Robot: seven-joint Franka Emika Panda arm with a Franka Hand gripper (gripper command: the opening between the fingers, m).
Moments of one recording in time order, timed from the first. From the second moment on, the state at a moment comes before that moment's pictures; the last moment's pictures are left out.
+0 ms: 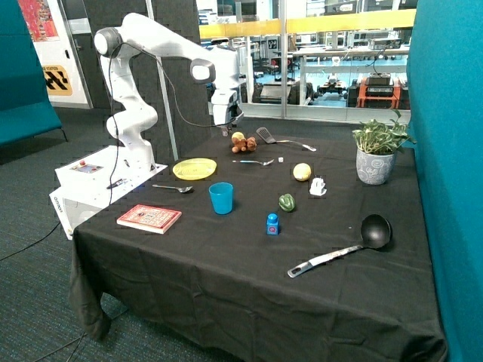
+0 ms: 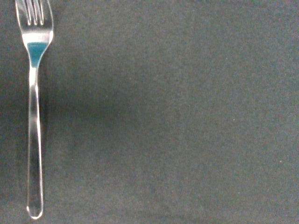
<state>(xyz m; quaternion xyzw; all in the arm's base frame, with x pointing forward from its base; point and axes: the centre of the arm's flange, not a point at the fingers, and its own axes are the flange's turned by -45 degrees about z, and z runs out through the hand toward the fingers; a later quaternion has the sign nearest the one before) 0.502 -0.001 0.450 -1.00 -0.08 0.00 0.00</state>
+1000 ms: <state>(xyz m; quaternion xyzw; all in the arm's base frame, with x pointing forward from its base) 0.490 0.045 0.423 -0.99 -0.13 0.00 0.00</state>
